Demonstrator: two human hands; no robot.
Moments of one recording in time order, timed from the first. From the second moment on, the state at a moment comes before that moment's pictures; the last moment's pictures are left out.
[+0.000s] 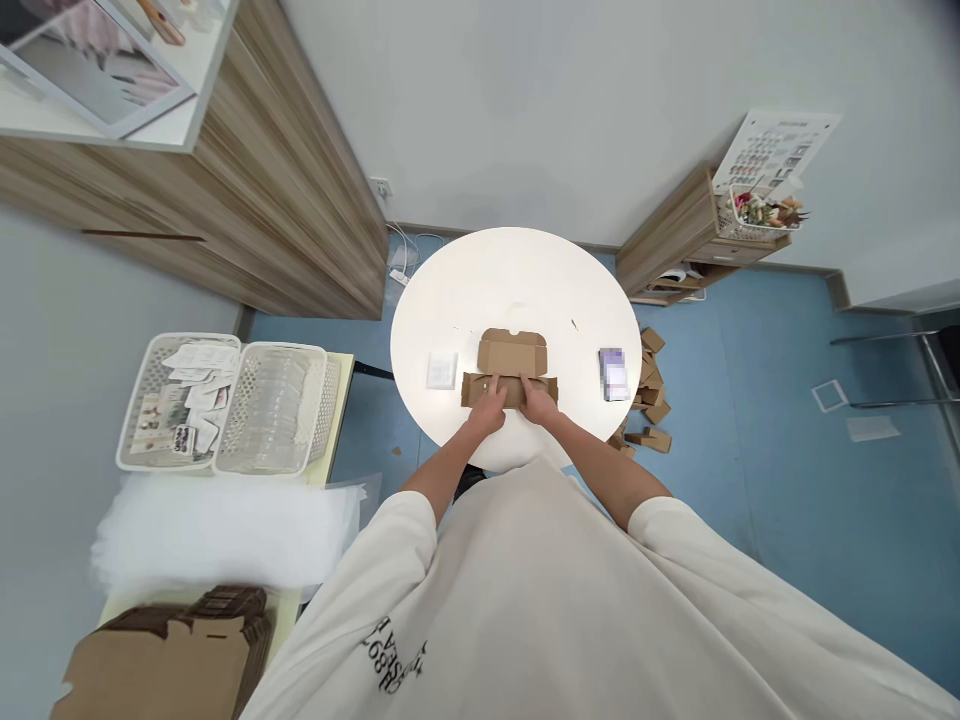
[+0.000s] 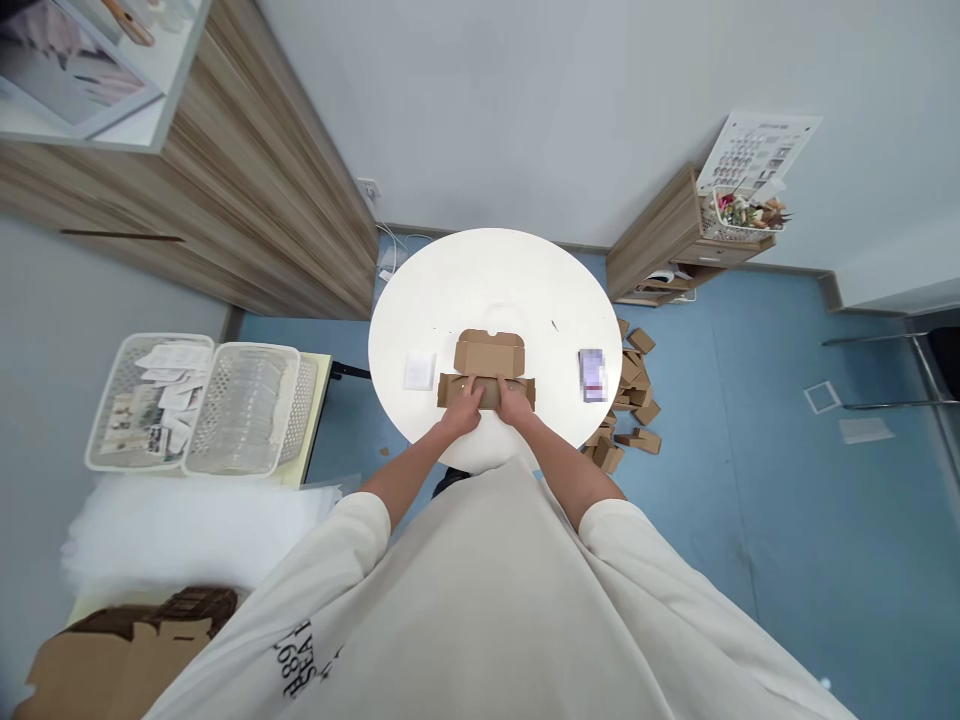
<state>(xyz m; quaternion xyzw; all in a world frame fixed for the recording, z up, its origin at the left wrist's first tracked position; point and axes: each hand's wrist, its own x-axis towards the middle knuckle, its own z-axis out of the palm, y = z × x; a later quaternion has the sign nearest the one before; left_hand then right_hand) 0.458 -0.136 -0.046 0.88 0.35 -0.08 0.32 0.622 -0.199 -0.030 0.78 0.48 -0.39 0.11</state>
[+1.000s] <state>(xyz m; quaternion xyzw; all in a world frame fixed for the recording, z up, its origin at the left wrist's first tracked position) 0.444 -0.135 -0.030 0.85 0.41 -0.10 0.33 0.621 -0.198 -0.030 0.76 0.49 -0.41 0.11</state>
